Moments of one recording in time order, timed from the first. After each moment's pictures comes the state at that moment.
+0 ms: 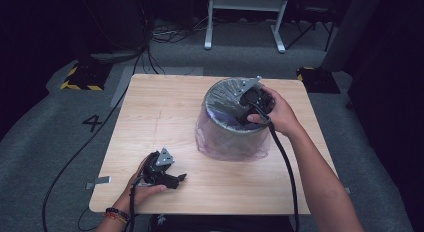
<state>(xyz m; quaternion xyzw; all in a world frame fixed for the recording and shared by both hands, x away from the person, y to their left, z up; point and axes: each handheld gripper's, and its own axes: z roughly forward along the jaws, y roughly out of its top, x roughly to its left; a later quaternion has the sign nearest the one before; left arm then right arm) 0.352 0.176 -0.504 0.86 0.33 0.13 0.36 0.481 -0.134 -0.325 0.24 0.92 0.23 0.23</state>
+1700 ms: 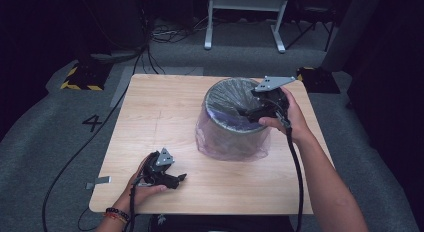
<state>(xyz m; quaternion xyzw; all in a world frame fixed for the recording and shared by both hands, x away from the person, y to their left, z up) 0.351 0.176 -0.504 0.86 0.33 0.13 0.36 0.454 -0.169 -0.302 0.25 0.85 0.41 0.22</state>
